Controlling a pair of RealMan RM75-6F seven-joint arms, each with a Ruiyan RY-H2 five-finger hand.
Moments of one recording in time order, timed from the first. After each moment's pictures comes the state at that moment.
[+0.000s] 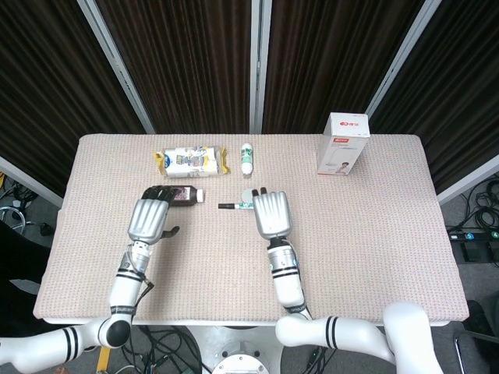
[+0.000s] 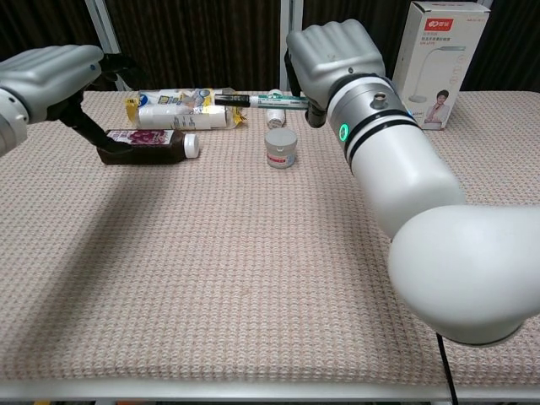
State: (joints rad) left arm -0.55 -1.67 -0.35 -1.54 1.11 1.16 0.63; right arm 0.92 -2.06 0.42 -1.31 -0.94 1.36 -1.10
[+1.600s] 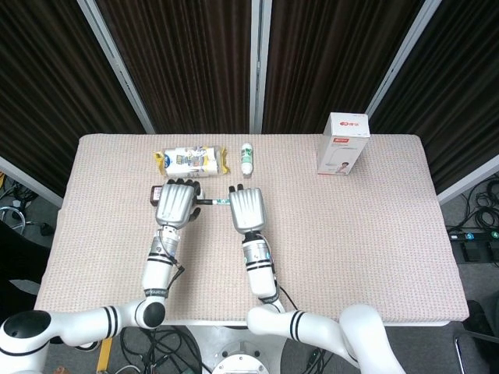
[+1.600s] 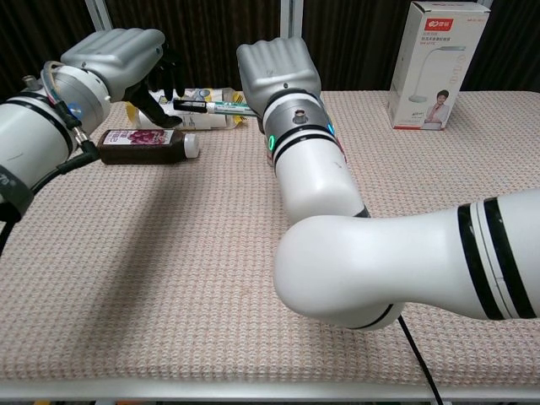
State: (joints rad) left arm -0.77 -1.82 -0.37 -1.38 0.95 1.23 0.72; right arm 1.12 -2.27 0.50 -0.91 -0.91 1.28 -0.94
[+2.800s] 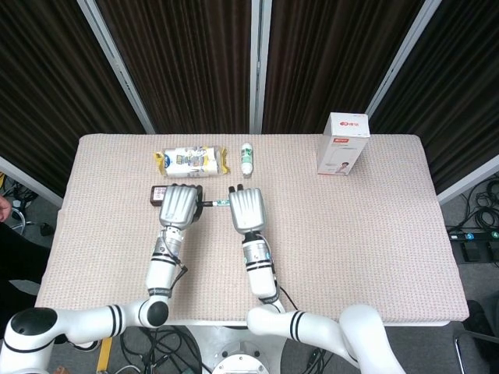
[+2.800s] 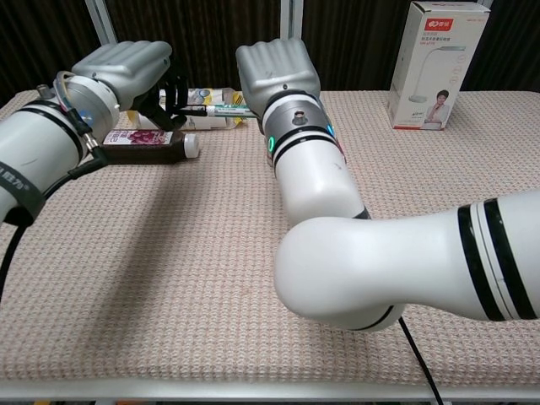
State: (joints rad) left arm -0.80 -1.84 -0.35 -1.36 0.90 1.22 0.71; right arm 1.10 -2.27 0.48 -0.91 -0.93 1.26 -0.96
